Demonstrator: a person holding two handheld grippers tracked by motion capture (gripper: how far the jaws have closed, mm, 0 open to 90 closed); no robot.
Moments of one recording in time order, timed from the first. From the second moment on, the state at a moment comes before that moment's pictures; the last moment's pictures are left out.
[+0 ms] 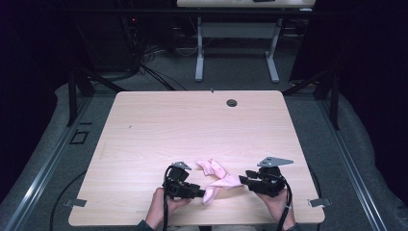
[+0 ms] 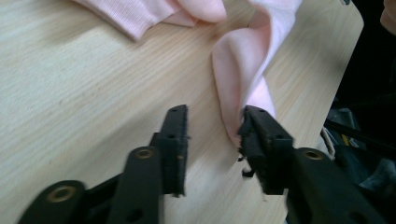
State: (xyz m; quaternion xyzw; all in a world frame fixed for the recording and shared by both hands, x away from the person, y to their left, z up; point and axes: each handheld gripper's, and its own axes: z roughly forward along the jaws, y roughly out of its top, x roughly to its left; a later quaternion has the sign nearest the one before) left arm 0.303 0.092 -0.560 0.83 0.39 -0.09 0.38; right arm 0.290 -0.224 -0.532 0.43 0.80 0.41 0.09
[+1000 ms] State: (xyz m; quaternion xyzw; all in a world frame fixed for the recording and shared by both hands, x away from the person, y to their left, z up) left arm 0.270 0.089 -0.560 0.83 0.36 -0.07 0.42; right arm 0.281 -0.243 -0.542 0.42 0.80 0.43 0.04
